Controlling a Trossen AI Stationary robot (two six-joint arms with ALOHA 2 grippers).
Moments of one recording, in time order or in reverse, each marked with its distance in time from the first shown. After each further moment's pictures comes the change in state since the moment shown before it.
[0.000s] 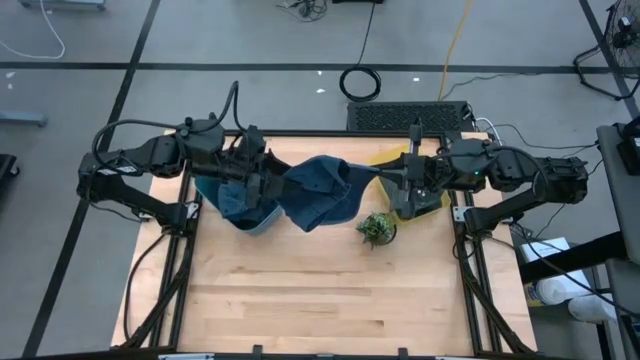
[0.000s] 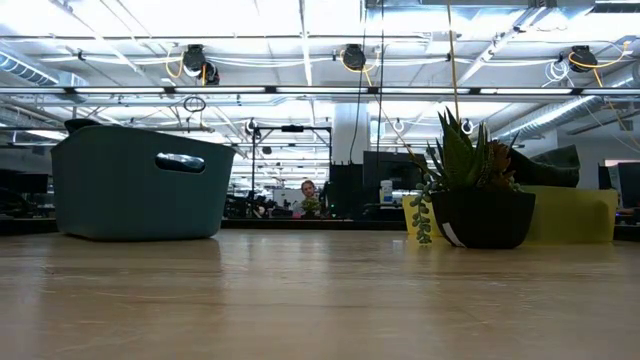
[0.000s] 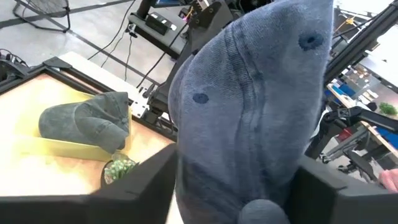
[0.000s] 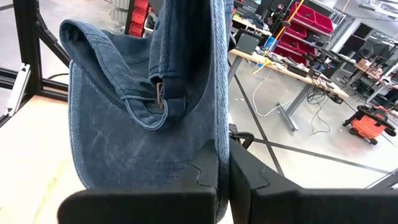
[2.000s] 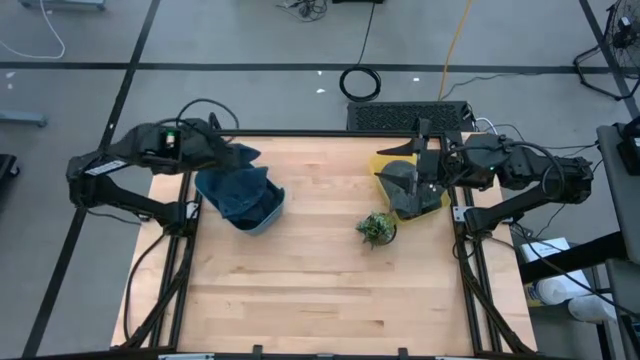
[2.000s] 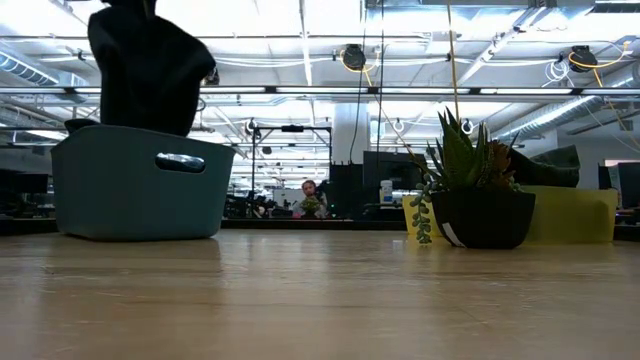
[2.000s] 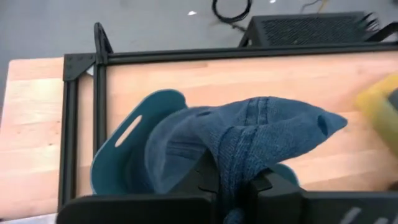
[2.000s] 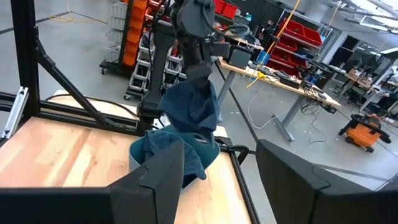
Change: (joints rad) left arm 0.145 -0.095 0.000 -1.082 -0.633 -0.667; right arm -0.002 -0.039 0.000 0.038 0.005 0.008
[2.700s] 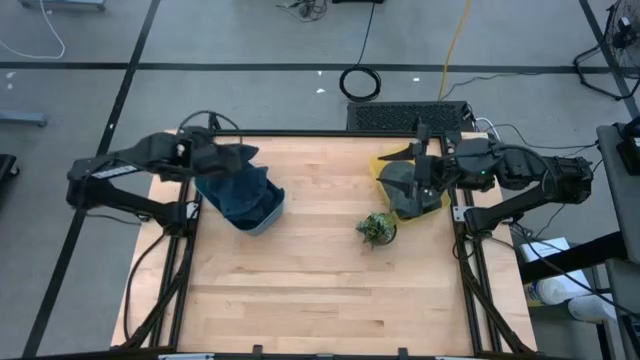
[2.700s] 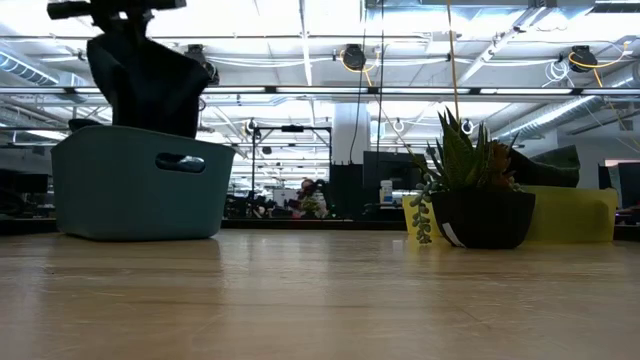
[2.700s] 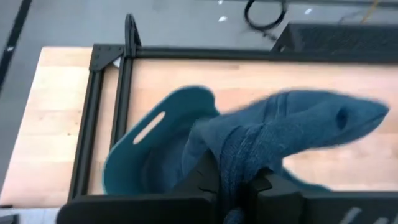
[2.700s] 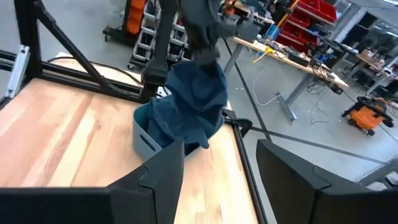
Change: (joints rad) left arm 0.011 -0.014 -0.193 0.001 -0.057 -0.127; right arm 0.000 0.000 0.000 -0.136 0.004 -0.005
